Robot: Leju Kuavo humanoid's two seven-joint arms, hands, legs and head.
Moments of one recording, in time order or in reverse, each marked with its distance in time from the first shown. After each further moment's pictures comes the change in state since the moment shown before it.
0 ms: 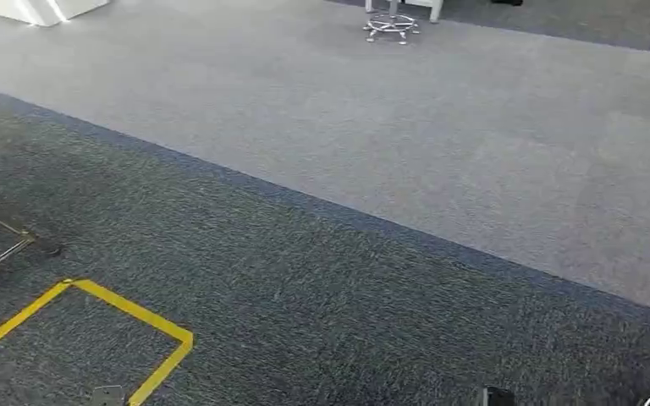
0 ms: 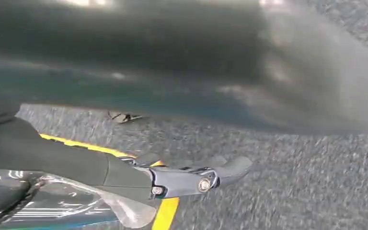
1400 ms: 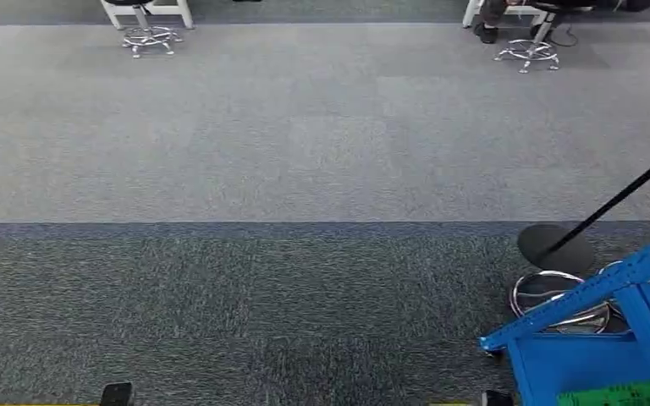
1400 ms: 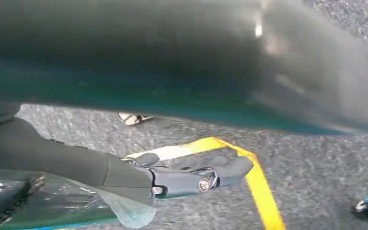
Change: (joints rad) left arm -0.019 -0.053 0.011 0.006 -0.028 0.146 0.032; right arm 0.003 0.003 -0.018 0.002 0.005 -0.003 -0.005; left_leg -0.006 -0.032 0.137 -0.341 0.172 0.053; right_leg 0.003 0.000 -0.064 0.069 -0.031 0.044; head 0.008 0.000
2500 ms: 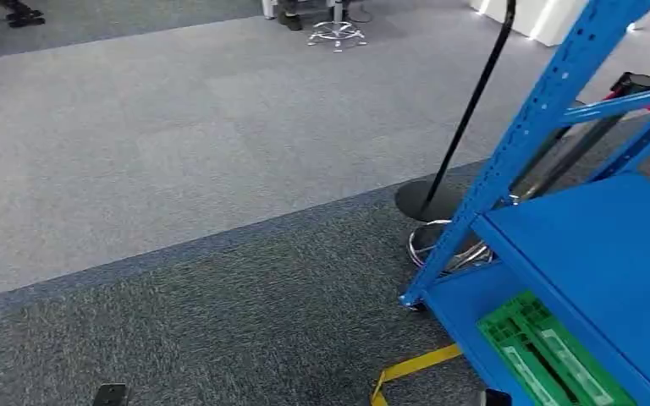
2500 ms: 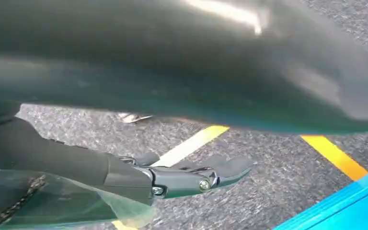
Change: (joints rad) left arm 0.021 0.056 -0.008 0.000 -0.051 -0.140 0.012; right arm -0.014 0.006 -0.012 0.003 0.041 -0.011 0.035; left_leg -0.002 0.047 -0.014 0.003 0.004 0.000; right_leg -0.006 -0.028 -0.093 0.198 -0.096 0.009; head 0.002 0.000
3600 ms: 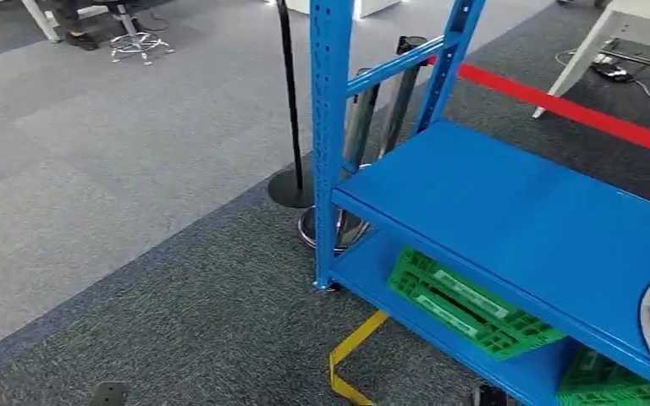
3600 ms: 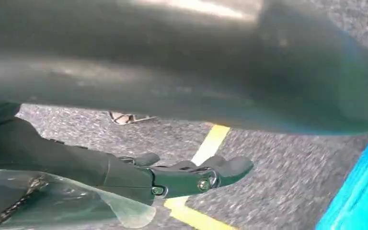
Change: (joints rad) left arm -0.013 0.012 0.024 0.000 -0.053 0.010 0.031; right arm -0.002 0.011 0.002 0.000 0.008 -0.017 0.016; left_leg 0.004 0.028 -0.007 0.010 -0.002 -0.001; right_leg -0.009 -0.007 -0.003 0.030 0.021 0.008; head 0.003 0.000
